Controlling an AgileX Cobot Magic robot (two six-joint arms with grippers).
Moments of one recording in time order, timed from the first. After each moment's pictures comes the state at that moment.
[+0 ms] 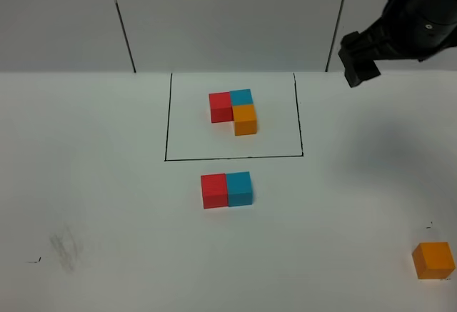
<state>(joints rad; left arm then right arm) 0.07 -0.01 -0.51 0.14 1.08 -0.19 0.32 1.74 -1.73 -0.07 1.22 0.00</state>
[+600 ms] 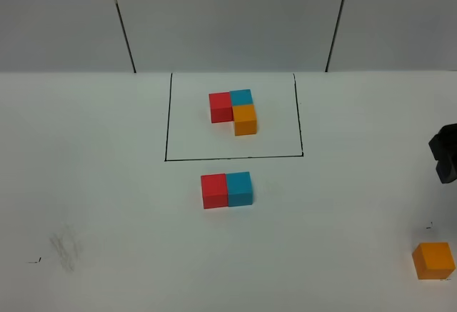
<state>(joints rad) 0.07 -0.01 -0.51 0.14 1.08 -0.19 0.13 1.41 -1.22 -0.01 1.22 0.03</state>
